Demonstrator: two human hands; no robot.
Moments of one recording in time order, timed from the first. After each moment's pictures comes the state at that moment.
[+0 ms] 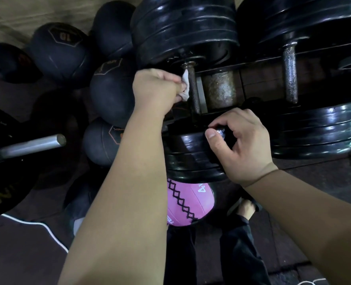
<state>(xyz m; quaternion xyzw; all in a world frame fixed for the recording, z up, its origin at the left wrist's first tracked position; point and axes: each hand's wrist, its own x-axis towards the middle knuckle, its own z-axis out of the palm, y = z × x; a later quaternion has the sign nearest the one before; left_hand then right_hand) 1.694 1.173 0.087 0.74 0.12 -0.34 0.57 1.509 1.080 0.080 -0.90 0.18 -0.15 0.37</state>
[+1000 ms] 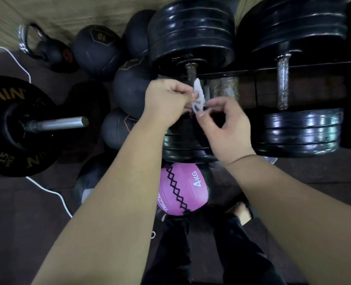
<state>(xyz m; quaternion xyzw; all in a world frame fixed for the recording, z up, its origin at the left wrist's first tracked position) 1.627 1.178 0.123 0.78 0.07 -0.29 0.55 1.512 1.073 0.102 -0.79 0.25 -0.12 0.54</state>
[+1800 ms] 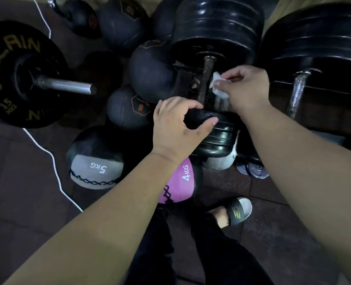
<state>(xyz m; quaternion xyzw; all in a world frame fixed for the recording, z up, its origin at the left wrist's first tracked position) 1.534 1.191 0.095 0.91 -0.06 -0.01 0.40 1.592 1.013 0.097 -0.80 0.28 0.04 0.53</state>
